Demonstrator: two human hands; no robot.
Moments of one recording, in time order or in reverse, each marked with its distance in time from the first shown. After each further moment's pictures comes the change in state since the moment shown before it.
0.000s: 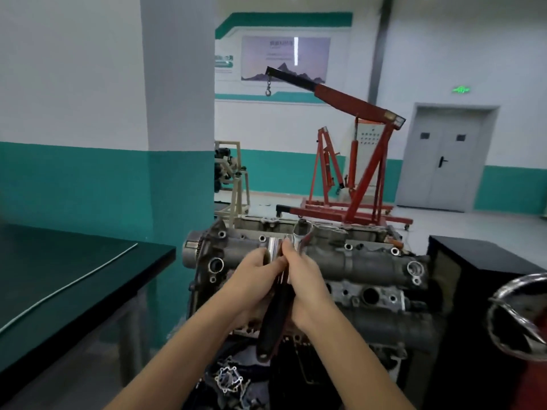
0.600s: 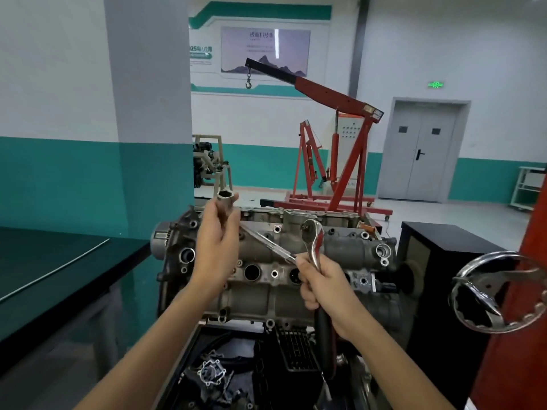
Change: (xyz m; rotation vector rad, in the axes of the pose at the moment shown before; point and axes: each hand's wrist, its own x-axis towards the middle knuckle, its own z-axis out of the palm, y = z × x) left_hand 0.025 -0.007 0.005 0.141 0.381 0.620; right_hand -0.018 -0.009 -0.093 -0.438 -0.103 -0.238
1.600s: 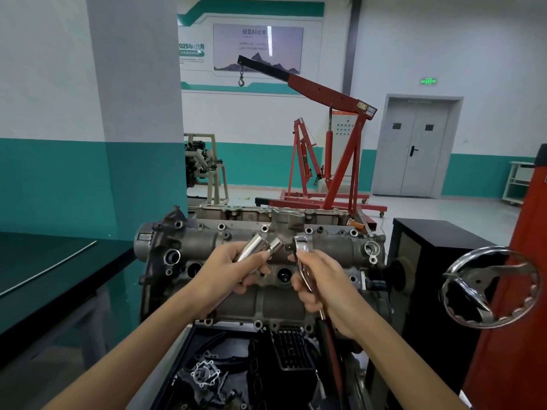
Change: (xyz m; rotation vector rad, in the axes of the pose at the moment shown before) left_hand -0.017 -0.007 0.008 -0.192 -0.633 -0.376; right_hand -0.001 -0.004 -0.025 0.111 -0.075 0.118
